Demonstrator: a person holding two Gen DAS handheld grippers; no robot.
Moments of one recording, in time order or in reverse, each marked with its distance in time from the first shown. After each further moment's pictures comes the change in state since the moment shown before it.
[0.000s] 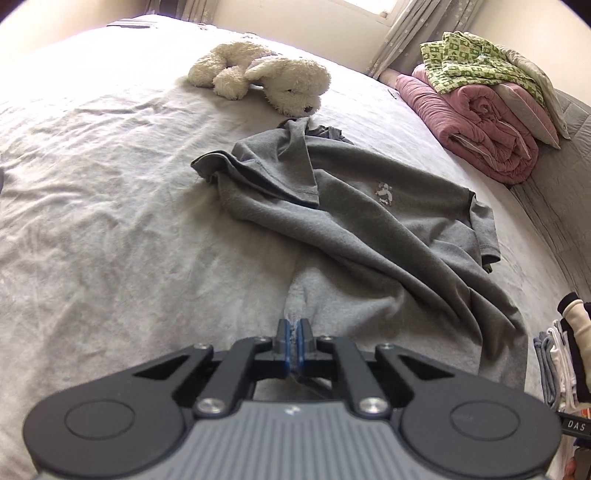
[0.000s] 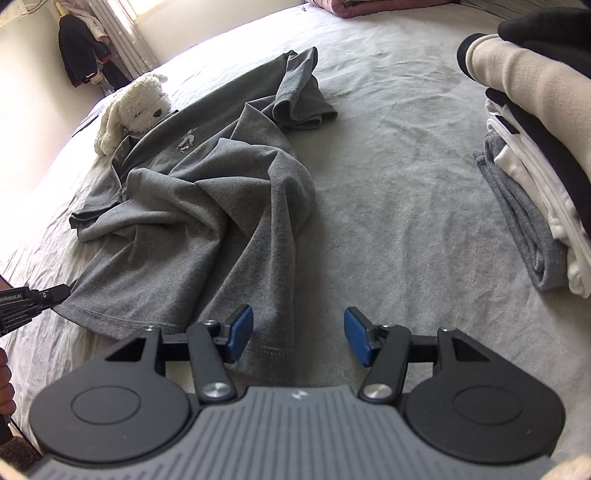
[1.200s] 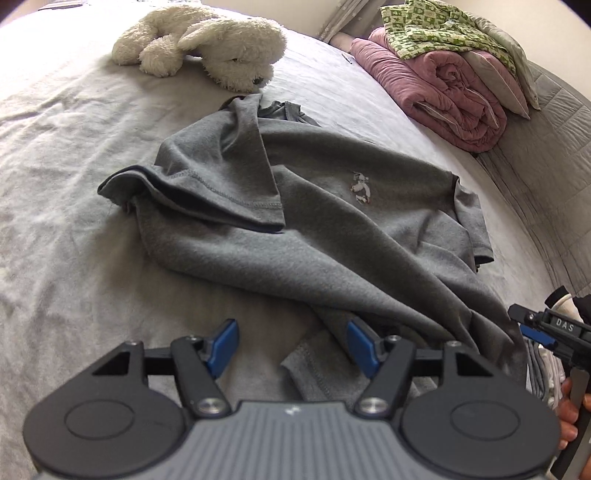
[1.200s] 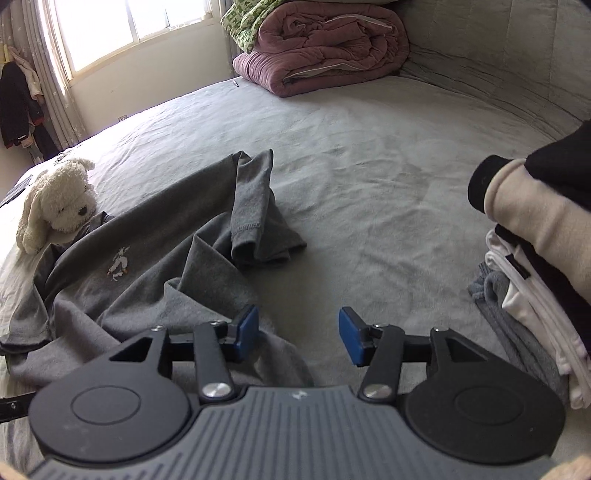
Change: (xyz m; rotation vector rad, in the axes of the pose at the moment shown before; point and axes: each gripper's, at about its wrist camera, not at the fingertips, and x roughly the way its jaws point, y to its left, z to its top) left arm 0.091 0.002 0.059 0.088 0.132 -0.174; right arm 0.047 0.034 0.080 0.079 -0.244 -0.262
